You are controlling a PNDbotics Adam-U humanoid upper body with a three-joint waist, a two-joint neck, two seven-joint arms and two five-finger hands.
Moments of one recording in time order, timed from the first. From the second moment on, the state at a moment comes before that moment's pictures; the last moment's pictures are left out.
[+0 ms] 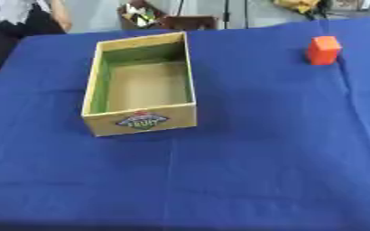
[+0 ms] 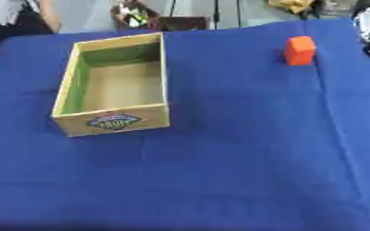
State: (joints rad) left arm -0.07 0.12 0.36 -1.98 0.14 -0.34 0.04; right arm -0.33 -0.77 -0.02 -1.93 0.03 0.08 -0.18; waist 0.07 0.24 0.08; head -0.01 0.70
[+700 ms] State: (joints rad) left arm -0.07 0.12 0.36 -1.98 0.13 -0.34 0.03; right arm -0.42 -0.95 -0.03 -1.85 0.28 -0.09 -0.05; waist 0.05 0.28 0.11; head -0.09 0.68
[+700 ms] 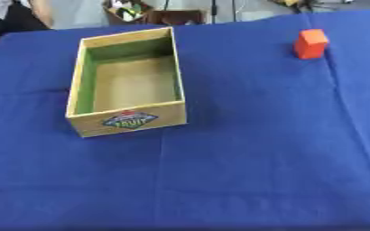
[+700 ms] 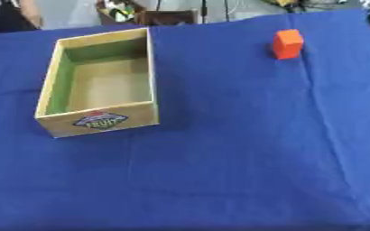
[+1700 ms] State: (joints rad) left arm -0.08 0.10 0.36 -1.98 0.10 -0.36 0.00; right arm -0.65 -1.07 0.00 -1.48 0.57 -0.50 0.20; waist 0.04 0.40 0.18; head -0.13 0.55
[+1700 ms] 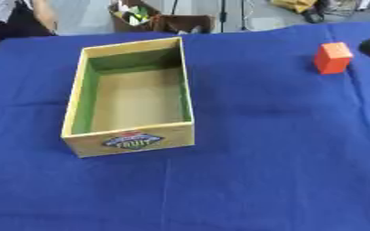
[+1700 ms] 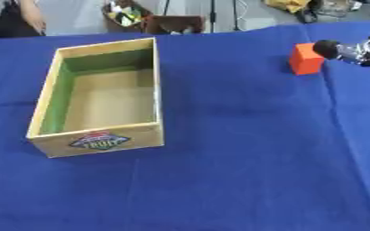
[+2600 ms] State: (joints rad) left arm -0.10 0.09 0.36 -1.98 0.09 -0.37 -0.01; right arm -0.70 -1.09 0.00 -1.32 0.69 -0.54 0.24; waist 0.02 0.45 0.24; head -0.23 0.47
